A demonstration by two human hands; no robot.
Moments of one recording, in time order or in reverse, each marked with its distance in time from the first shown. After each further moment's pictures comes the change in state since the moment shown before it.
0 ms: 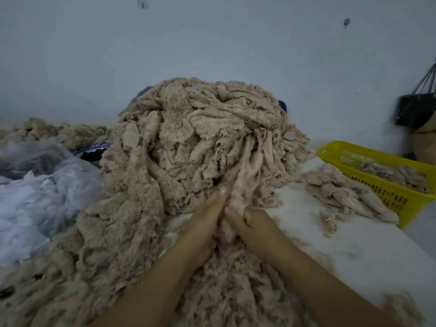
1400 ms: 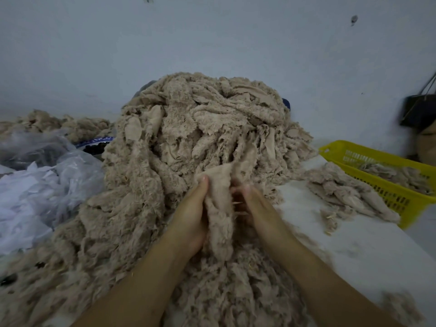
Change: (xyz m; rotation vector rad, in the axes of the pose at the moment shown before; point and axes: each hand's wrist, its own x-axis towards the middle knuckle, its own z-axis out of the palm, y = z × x) left_hand -0.010 0.020 -0.006 -0.427 -0.119 0.036; right_hand 0.003 0.000 0.002 0.711 0.032 0.045
